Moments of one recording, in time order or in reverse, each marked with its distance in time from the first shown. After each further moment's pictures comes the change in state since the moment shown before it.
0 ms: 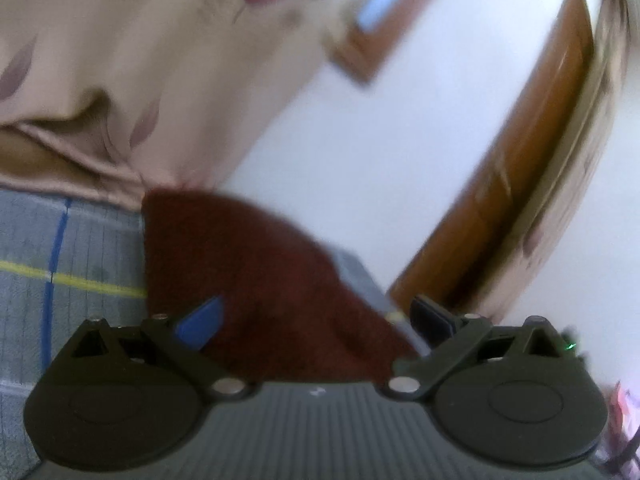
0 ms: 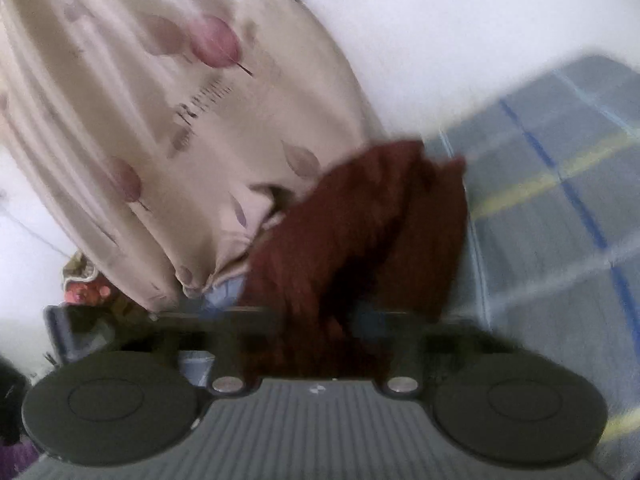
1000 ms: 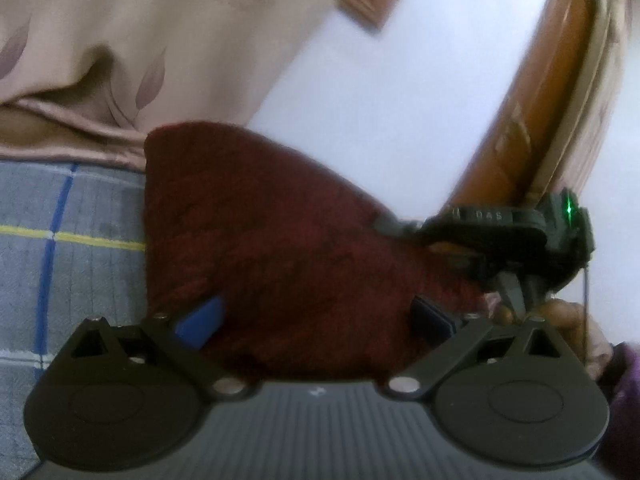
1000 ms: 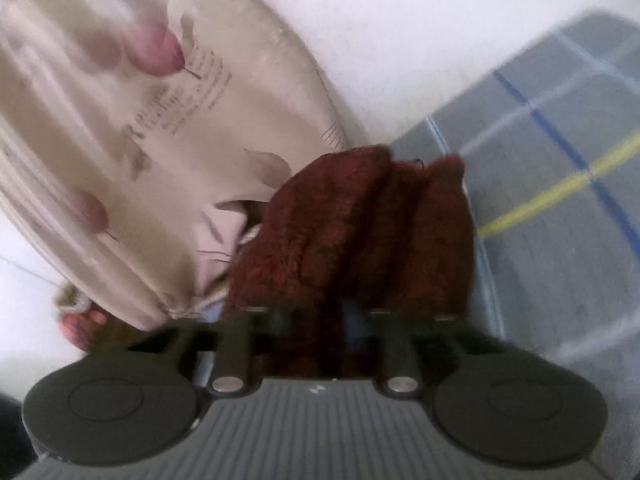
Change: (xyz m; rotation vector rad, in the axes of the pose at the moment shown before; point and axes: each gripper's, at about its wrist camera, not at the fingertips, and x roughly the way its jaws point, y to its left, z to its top) left arm 0.029 0.016 -0.044 0.063 0.100 0.052; right arm 0.062 0.003 0.057 -0.090 0.008 -0.118
